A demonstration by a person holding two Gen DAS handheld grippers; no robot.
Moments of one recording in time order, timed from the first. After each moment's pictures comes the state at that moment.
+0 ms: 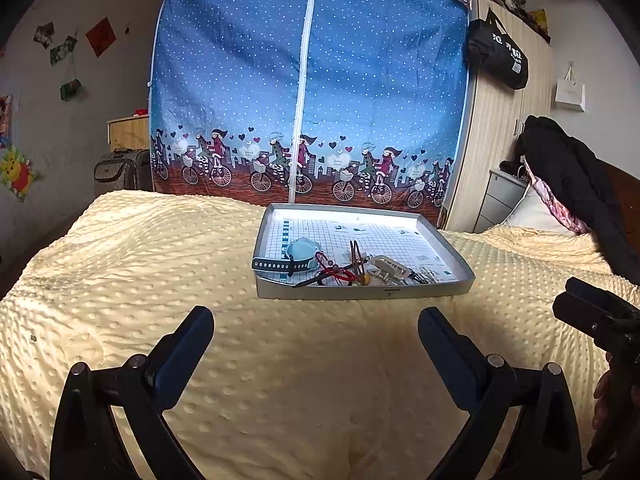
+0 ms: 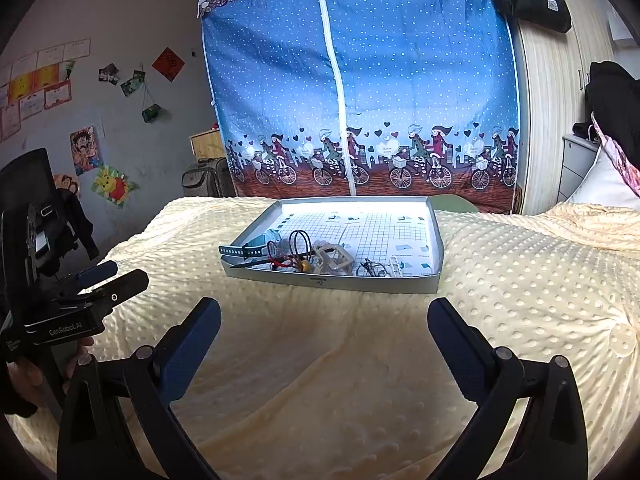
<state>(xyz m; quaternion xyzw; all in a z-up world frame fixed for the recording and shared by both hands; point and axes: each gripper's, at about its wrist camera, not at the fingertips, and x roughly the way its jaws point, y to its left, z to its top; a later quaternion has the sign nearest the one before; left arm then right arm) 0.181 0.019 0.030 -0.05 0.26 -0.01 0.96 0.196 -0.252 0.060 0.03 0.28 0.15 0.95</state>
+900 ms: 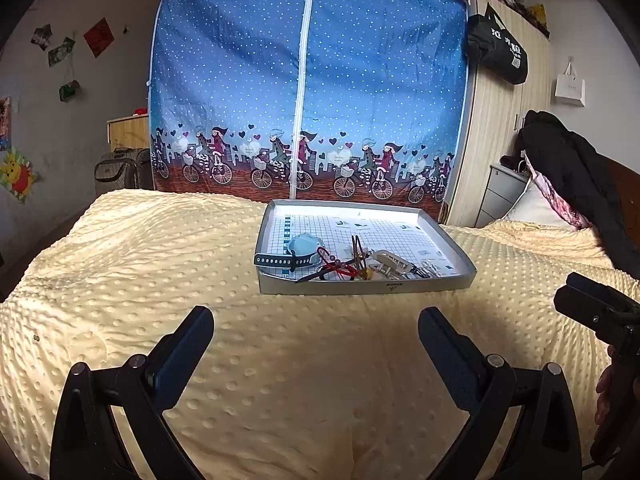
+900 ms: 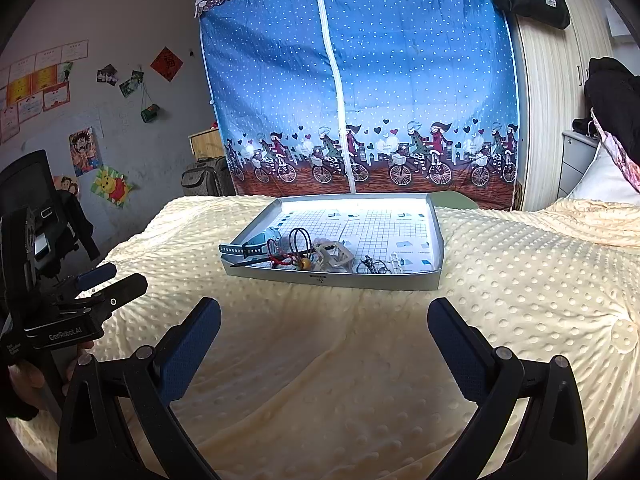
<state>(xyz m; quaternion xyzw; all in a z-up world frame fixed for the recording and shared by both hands) 0.180 0.021 0.027 -0.05 0.26 -0.01 0.96 0.196 -0.251 0.056 0.04 0.28 0.15 0.95</state>
